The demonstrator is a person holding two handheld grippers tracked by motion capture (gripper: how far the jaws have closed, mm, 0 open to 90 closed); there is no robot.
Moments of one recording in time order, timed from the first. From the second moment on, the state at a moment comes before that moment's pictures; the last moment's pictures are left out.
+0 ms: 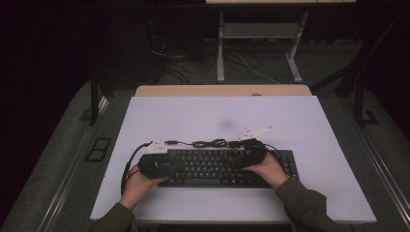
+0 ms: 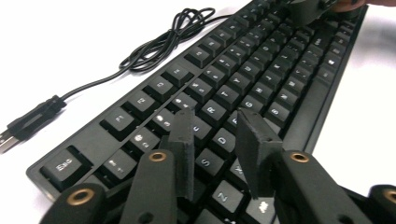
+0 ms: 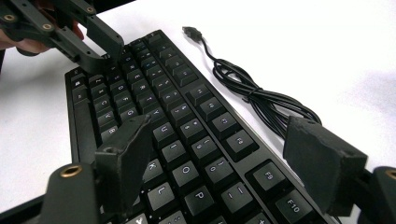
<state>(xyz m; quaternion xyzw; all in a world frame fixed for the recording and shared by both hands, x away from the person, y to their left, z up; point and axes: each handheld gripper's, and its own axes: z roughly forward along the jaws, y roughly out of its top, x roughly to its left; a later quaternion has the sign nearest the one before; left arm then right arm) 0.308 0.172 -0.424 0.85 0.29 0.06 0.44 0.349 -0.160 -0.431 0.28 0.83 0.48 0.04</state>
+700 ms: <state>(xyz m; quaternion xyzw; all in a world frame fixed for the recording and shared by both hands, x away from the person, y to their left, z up) 0.293 0.156 -0.415 0.86 0.25 0.02 0.45 0.350 -0.161 -0.433 0.28 0.83 0.48 0.04</state>
